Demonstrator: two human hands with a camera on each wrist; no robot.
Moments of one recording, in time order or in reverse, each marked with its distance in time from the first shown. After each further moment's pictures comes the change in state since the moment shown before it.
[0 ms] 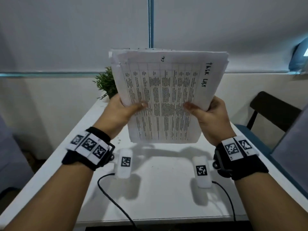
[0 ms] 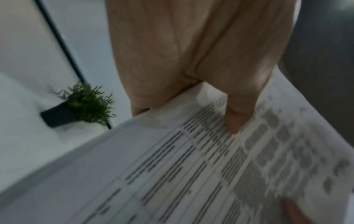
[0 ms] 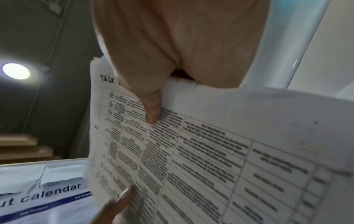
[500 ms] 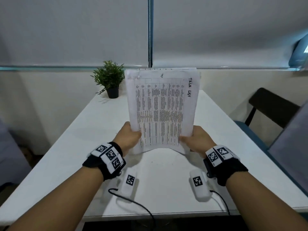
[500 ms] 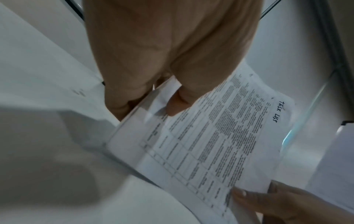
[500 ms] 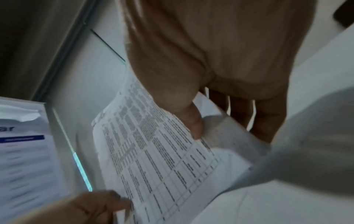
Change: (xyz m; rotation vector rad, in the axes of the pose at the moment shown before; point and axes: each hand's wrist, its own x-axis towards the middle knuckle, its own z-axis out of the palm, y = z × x) left_hand -0.006 -0.109 0.009 0.252 0.001 -0.447; right_hand -0.022 0.101 -0.010 -0.601 -0.158 0.557
